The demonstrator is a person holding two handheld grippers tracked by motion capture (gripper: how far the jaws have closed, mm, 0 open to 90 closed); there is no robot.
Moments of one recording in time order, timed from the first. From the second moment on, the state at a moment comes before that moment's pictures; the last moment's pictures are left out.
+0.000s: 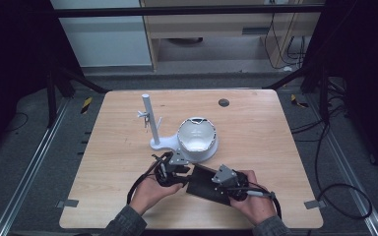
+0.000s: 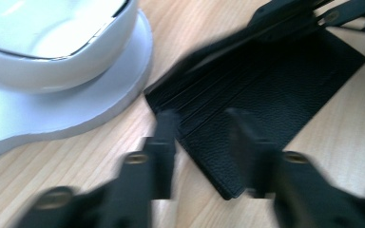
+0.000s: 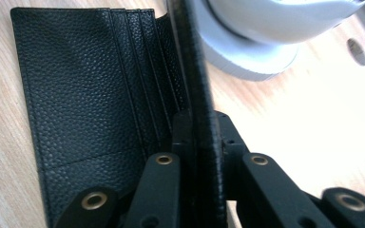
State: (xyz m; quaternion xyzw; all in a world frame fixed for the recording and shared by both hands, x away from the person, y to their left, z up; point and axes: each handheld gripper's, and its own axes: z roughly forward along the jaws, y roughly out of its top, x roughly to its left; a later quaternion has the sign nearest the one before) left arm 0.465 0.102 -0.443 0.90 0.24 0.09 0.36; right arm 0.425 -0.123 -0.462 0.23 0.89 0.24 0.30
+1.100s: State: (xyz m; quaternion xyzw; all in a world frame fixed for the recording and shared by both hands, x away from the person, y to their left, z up) left arm 0.479 0.084 -0.413 0.89 0.22 0.09 0.38; right arm 0.418 -0.183 -0.427 0.27 0.80 0.44 0.31
